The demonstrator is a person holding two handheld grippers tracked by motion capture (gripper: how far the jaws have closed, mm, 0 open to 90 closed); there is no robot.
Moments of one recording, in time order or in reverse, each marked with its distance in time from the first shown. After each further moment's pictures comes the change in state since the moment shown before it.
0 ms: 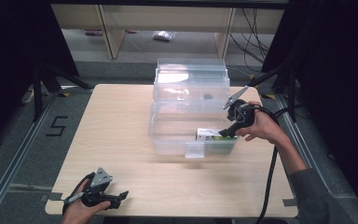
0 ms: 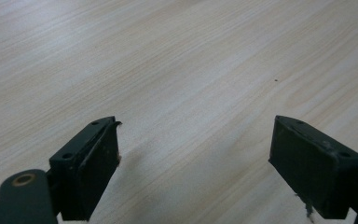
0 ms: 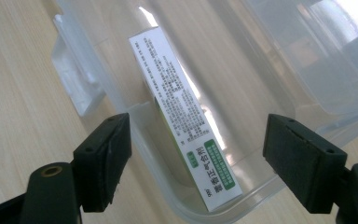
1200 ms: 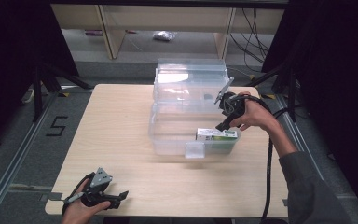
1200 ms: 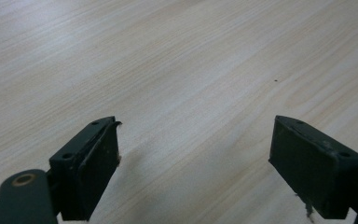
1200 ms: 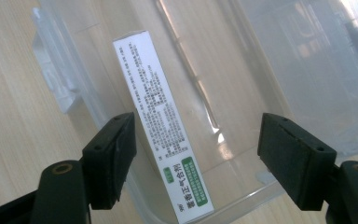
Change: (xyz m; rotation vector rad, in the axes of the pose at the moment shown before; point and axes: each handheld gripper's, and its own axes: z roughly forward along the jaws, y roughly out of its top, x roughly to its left) left arm -0.001 0.000 0.001 -0.012 -0.002 -0.018; right arm -0.013 0.036 0.009 0.146 0.012 -0.095
